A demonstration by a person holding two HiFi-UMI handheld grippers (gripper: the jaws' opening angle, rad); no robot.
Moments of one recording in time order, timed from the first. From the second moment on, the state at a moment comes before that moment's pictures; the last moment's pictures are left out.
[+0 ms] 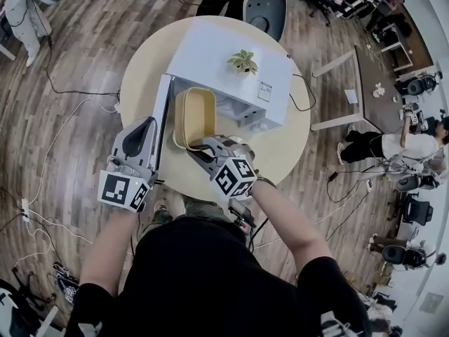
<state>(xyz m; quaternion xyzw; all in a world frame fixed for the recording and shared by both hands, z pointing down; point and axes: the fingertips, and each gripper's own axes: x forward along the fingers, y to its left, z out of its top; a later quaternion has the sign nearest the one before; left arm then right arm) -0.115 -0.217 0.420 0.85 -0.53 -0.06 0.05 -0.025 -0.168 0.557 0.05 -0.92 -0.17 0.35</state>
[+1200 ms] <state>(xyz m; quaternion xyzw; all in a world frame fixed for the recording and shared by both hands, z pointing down) -0.124 -0.232 0.445 0.83 -0.56 -0.05 0.07 0.009 -0.243 0.688 -0.01 -0.86 -0.09 0.51</state>
